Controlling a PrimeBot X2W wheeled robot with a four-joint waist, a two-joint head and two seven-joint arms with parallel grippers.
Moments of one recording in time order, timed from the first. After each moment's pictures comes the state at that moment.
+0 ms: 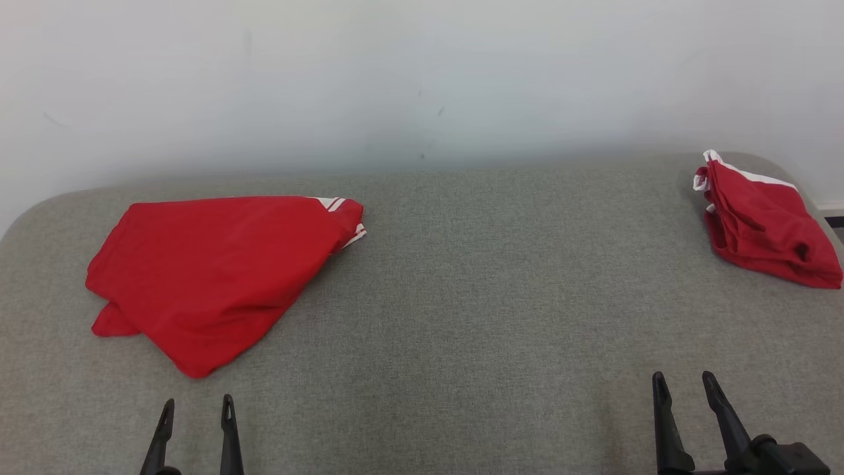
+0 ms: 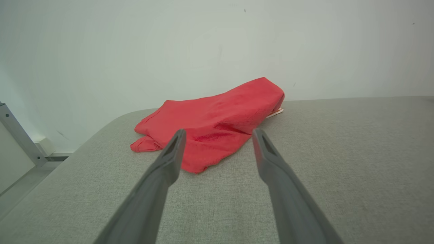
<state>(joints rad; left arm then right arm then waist) 0.07 0.08 0.00 0.14 -0.06 0.01 -0.26 0.11 -0.11 -0.08 0.11 0.21 0.13 -0.26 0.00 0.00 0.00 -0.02</state>
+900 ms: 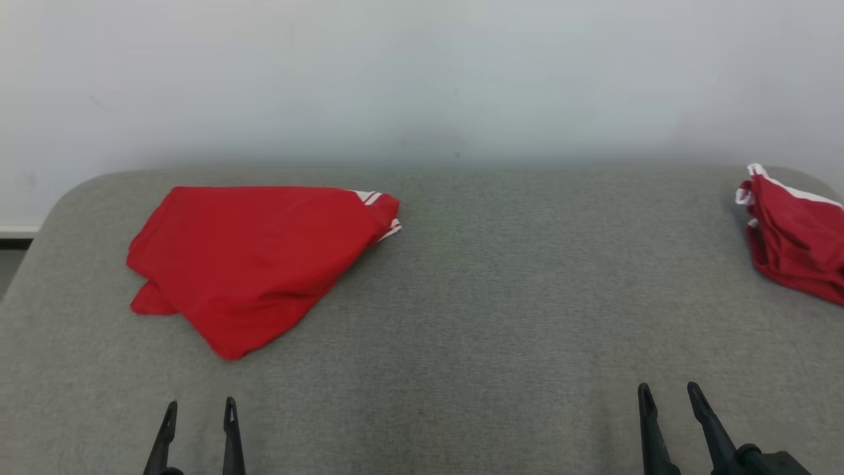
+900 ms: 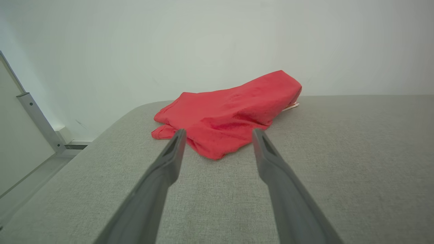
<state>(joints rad) 0.07 0.07 0.00 0.15 -0.05 0.00 -0.26 0.13 -0.10 -0.05 0.11 0.20 0.13 -0.26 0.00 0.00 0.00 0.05</state>
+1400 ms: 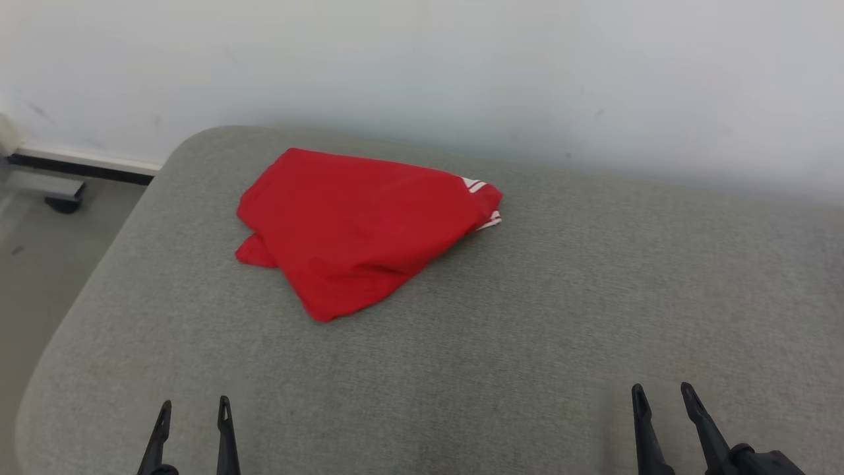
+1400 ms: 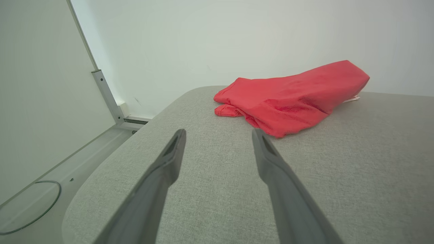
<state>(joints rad) 0.06 0.07 0.02 0.17 -0.05 0.00 -0.26 0.13 -0.09 -0.04 0.12 0.20 0.13 -0.26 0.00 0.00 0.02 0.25</state>
